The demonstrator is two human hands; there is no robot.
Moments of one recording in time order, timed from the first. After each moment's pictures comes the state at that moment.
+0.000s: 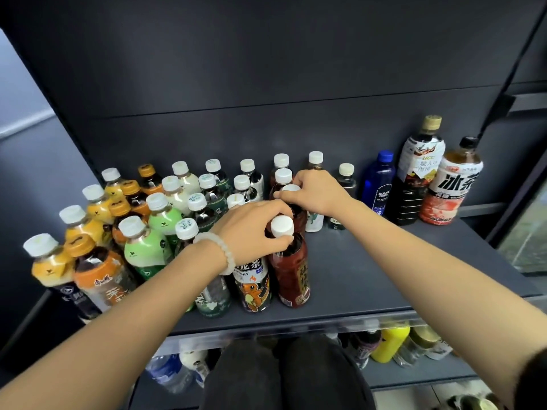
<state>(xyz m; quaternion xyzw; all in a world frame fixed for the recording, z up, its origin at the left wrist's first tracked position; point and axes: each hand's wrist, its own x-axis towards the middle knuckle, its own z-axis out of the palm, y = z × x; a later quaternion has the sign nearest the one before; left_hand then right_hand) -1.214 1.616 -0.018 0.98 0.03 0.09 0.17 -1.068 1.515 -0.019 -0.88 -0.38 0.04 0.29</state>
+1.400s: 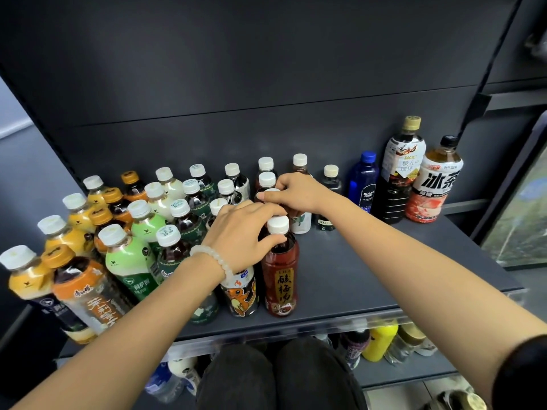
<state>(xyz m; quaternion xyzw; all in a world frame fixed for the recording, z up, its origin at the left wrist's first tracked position) -1.205 1.602 -0.028 0.99 0.03 0.15 0.08 -1.055 1.514 -0.020 -0.84 -0.38 0.14 0.36</state>
